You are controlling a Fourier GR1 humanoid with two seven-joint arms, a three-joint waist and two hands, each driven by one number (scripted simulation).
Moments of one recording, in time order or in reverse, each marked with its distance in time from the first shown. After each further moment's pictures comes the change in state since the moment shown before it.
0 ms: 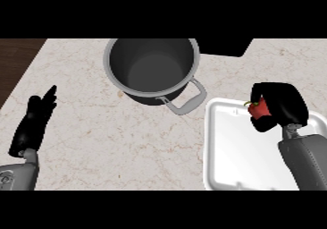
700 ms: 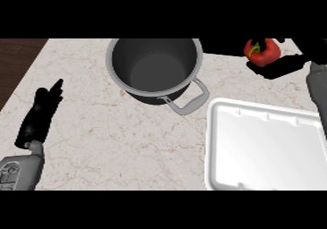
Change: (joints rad) left arm -0.059 -0.005 -0.016 0.024 -0.004 -0.011 0.015; right arm -0.457 -0.093 -0.173 0.226 -0.447 0.136 -0.739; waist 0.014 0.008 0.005
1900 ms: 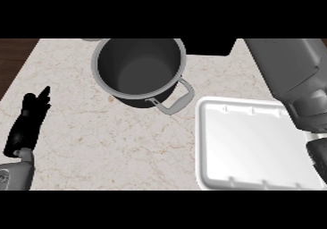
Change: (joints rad) left arm 0.052 0.016 0.050 0.002 -0.003 0.019 0.003; right arm -0.663 0.206 0.047 0.688 -0.001 0.132 -0.147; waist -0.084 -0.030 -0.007
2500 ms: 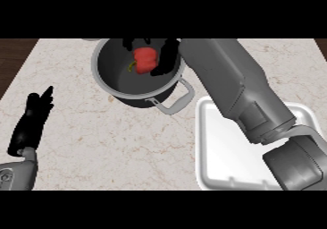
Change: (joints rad) left arm -0.006 -0.012 -0.007 0.007 -0.009 0.002 -0.002; right arm -0.029 0.194 0.057 0.197 0.075 0.001 0.072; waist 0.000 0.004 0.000
